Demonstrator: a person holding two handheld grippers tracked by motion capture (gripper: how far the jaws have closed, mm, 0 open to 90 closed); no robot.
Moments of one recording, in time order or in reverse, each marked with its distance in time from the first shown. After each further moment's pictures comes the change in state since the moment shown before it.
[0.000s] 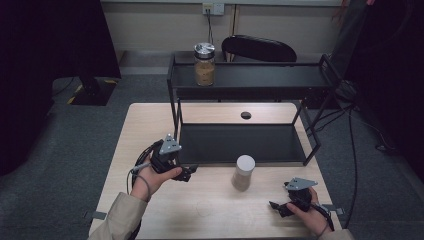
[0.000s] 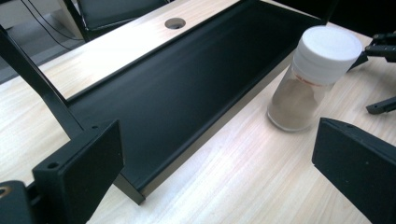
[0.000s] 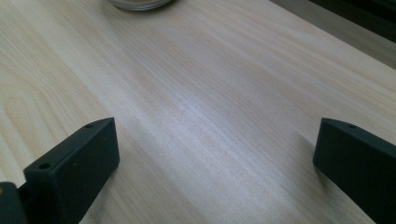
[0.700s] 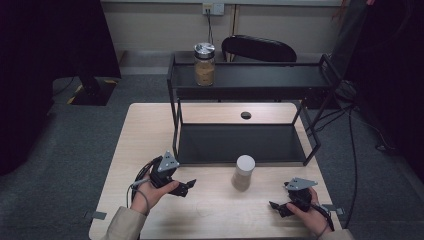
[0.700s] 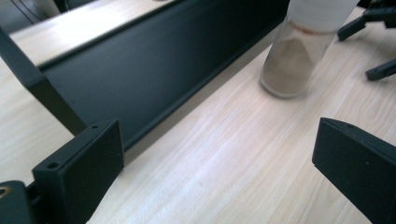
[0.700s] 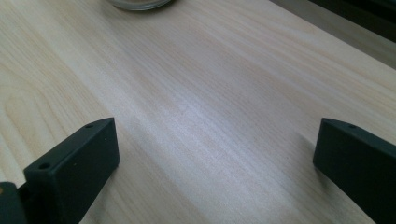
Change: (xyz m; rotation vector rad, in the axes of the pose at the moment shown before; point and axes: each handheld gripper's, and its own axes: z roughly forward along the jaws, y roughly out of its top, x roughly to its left) left arm -0.002 -0.050 0.016 0.023 -0.040 -0.013; right arm 0.000 0.000 0.000 0.000 -0.001 0.001
